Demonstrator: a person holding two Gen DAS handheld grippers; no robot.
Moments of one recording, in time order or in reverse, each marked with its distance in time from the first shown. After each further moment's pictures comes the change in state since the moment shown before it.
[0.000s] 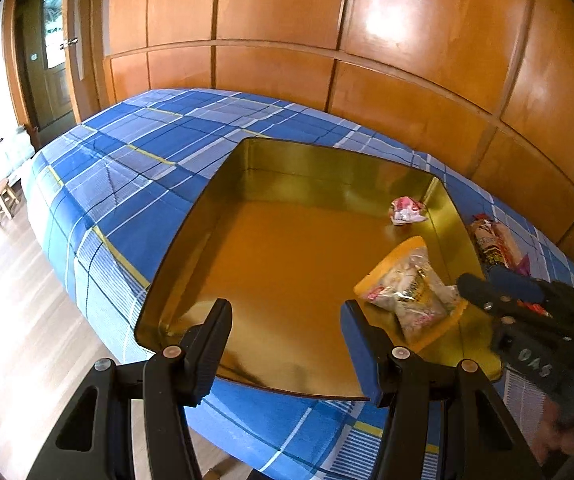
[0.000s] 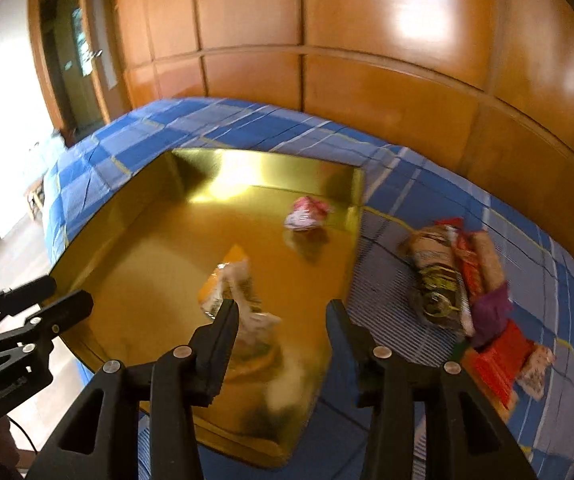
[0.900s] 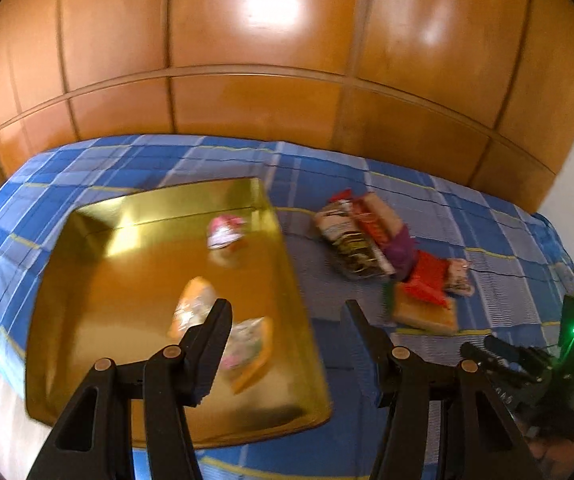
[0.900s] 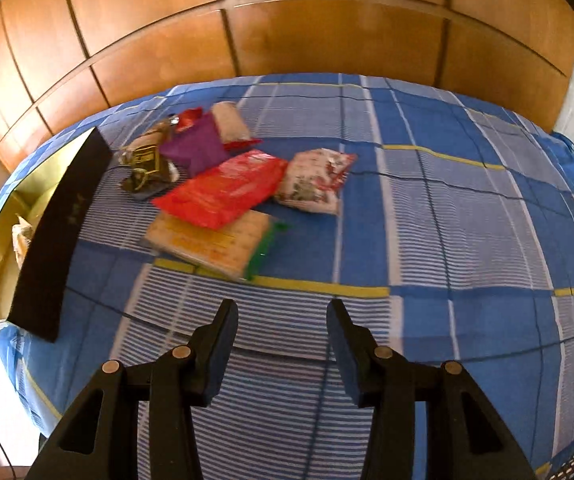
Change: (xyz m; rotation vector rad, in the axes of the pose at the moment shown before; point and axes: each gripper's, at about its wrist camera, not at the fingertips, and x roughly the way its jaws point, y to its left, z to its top) left arm -0.008 -0.150 0.026 0.314 0.024 -0.270; right arm -0.047 -0.179 -0.128 0.449 0.105 -0.257
